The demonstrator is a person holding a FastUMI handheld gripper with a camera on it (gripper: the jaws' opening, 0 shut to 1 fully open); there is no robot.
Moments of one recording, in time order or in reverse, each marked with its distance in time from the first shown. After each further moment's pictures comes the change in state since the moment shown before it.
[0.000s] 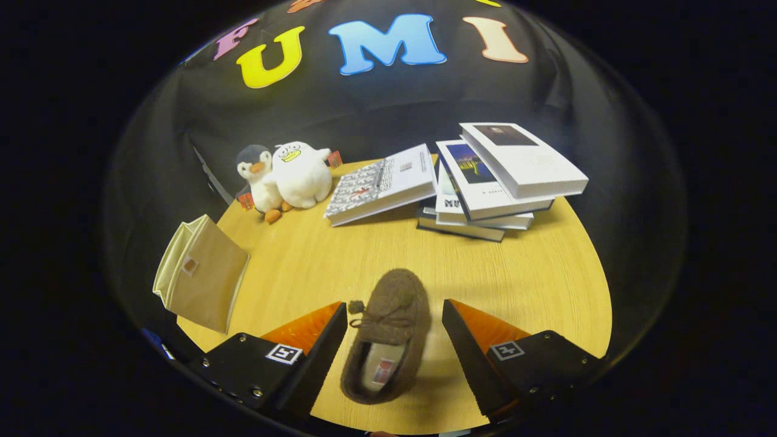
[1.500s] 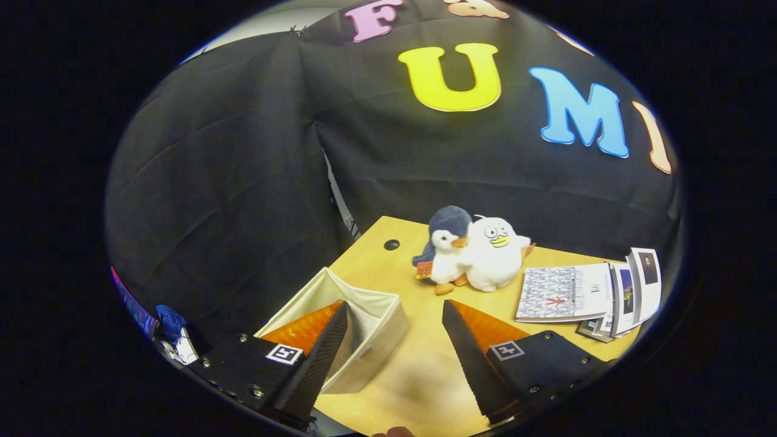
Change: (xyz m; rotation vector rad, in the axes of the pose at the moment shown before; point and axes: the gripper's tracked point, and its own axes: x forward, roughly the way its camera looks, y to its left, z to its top) arm -0.042 0.350 0.149 -0.303 -0.170 0.373
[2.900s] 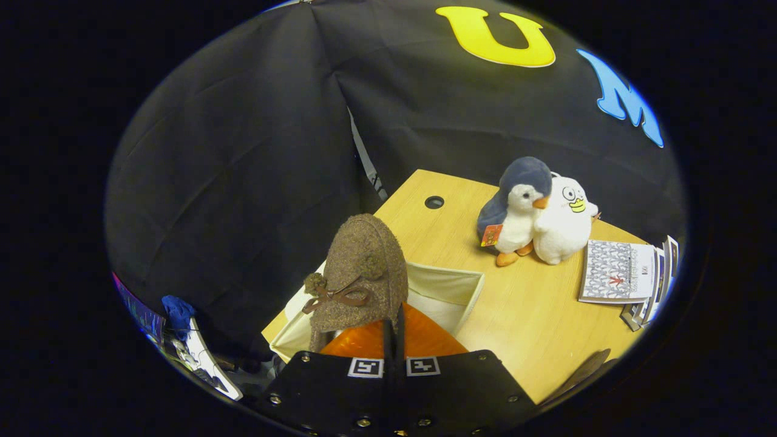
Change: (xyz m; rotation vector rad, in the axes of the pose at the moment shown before) arm 0.112 0.123 -0.061 -0.047 0.258 0.086
